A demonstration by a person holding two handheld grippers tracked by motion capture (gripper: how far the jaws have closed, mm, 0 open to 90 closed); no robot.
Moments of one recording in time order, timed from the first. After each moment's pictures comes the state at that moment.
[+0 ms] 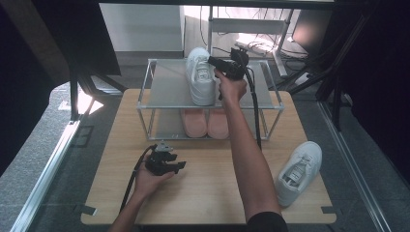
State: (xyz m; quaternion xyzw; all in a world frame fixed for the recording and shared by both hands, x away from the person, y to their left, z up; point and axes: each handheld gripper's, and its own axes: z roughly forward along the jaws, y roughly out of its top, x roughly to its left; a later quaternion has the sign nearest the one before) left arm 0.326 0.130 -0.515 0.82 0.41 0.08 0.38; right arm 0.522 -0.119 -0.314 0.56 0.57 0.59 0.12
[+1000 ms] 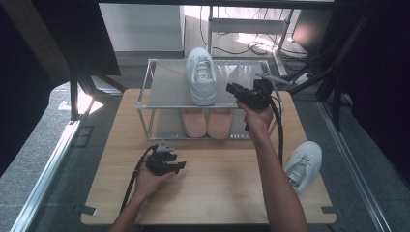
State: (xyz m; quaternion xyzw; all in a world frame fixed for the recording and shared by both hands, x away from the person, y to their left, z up) left arm 0.327 0.128 -0.516 0.83 0.41 0.09 0.38; right arm 0.432 -0.184 -0.338 0.48 0.64 0.59 0.14
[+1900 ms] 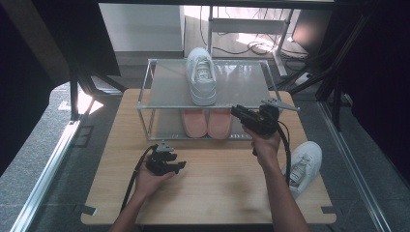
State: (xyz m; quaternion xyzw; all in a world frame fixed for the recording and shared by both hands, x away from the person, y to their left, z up) left arm 0.326 0.128 -0.514 0.83 0.41 0.09 0.38; right arm 0.373 -0.203 -0.371 0.45 0.66 0.58 0.14
